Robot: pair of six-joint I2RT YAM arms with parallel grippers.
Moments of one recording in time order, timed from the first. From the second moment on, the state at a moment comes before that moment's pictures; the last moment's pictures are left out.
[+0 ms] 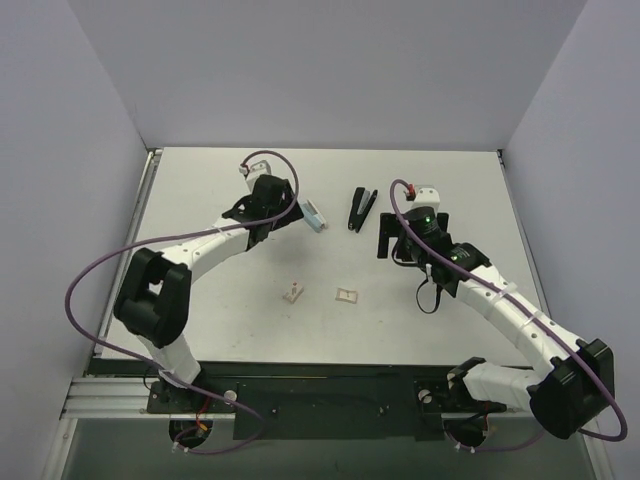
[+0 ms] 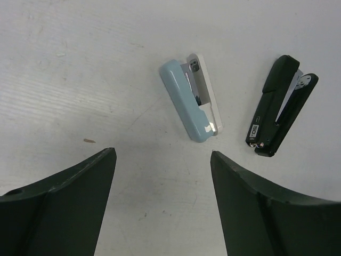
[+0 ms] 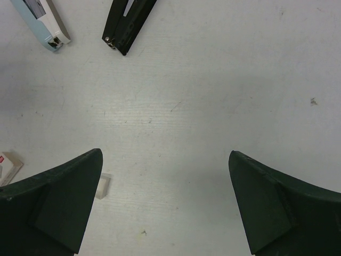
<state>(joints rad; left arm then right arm) -0.52 1.68 1.18 -0.15 -0.31 -0.72 0.53 1.16 0.90 -0.44 0.36 0.34</state>
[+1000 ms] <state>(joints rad) -0.49 2.09 1.46 -0.18 -0.21 -0.99 0.57 1.18 0.89 -0.44 0.35 0.34</state>
